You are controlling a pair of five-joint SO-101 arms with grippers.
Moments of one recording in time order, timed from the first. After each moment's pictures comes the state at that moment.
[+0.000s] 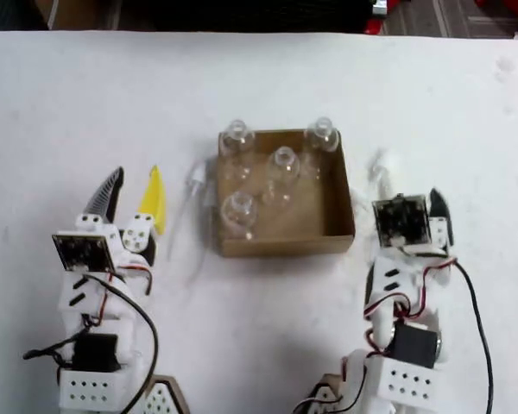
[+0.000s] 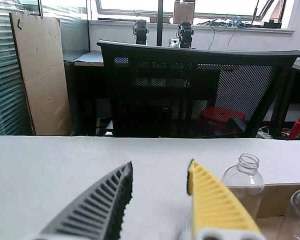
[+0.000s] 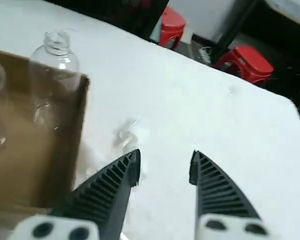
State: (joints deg) left arm -4.3 -103.7 97.0 18.4 3.8; right arm 8.4 -85.8 75.3 40.5 29.0
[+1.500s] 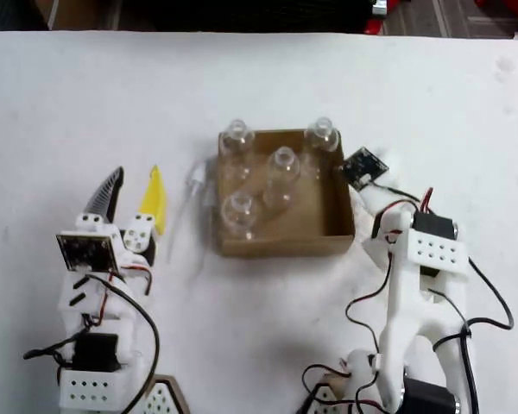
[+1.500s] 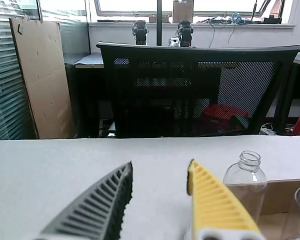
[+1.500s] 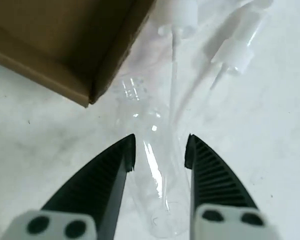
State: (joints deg) left arm -4.3 -103.7 97.0 18.4 1.8; right arm 10.6 -27.1 45.8 59.9 52.6
